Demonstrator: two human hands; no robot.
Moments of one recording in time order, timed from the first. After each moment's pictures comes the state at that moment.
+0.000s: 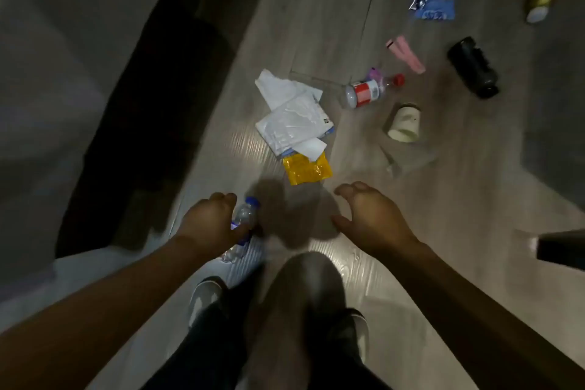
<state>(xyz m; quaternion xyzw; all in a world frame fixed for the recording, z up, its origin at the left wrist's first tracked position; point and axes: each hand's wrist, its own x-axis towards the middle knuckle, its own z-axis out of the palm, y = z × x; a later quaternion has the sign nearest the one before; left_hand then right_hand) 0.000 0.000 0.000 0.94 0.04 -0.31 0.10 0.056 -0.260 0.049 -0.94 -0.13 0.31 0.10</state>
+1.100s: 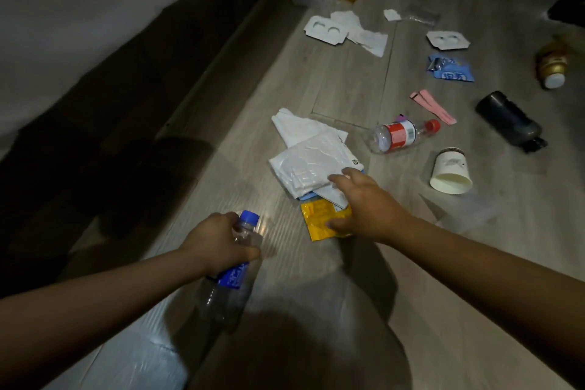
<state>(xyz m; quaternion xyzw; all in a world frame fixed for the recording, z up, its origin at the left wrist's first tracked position) 0.039 0.038 -0.149 0.92 0.12 -0.23 0.29 0.136 -0.216 -0.116 -0.94 -0.21 0.23 0.11</state>
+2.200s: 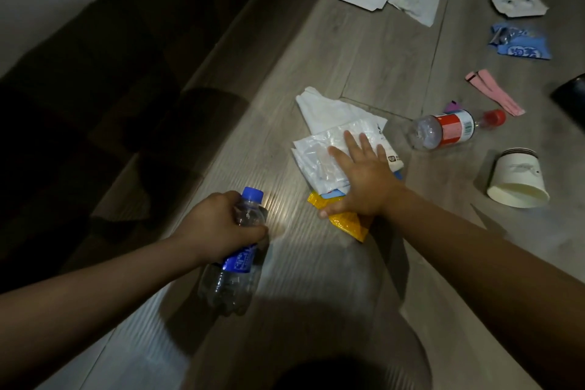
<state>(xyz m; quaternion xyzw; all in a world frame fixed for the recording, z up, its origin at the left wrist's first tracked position) 0.082 0.057 -0.157 0.91 0.15 -0.20 0.33 0.232 -0.184 -0.224 -0.94 -0.29 0.20 0.03</state>
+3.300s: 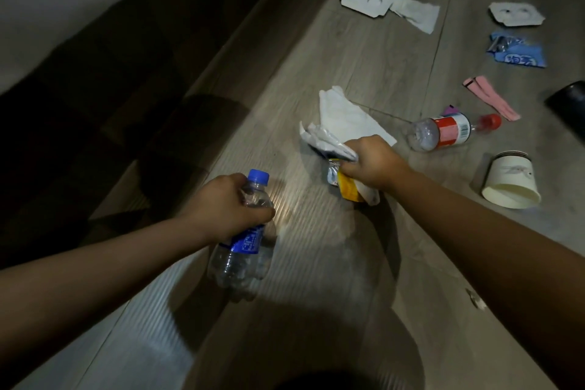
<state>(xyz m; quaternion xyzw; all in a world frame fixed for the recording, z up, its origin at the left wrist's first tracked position) 0.088 0.049 -0.127 0.90 0.18 -0.20 0.35 0.247 -0.175 -0.186 -0.94 -0.27 0.15 0.15</state>
